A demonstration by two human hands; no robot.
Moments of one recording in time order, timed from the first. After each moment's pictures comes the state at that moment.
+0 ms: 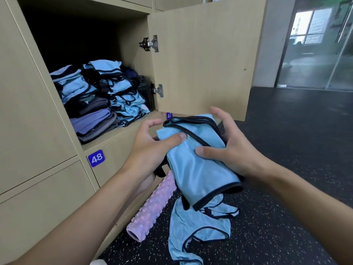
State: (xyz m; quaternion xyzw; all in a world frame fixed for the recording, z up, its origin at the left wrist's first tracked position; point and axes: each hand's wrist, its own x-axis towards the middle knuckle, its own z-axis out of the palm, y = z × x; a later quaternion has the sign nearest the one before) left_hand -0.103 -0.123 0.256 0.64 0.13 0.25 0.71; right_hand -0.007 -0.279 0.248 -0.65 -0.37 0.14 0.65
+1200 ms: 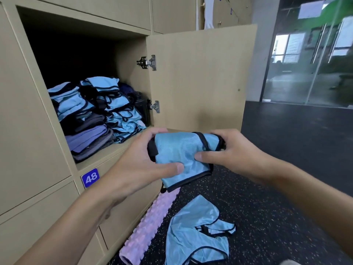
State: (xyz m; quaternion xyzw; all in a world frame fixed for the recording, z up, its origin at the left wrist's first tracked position) left_hand -0.120 -0.077 0.282 0.80 0.00 0.19 0.56; right_hand -0.001 -0.266 0.293 -0.73 -0.41 0.11 0.53
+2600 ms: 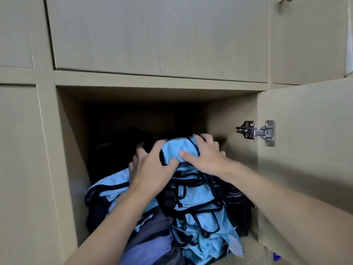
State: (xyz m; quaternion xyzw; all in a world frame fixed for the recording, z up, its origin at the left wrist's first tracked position) left_hand 0.066 0.231 0.378 0.80 0.43 0.42 0.10; right_hand 0.225 0.181 0.395 -0.74 -0.57 -0.03 0.36
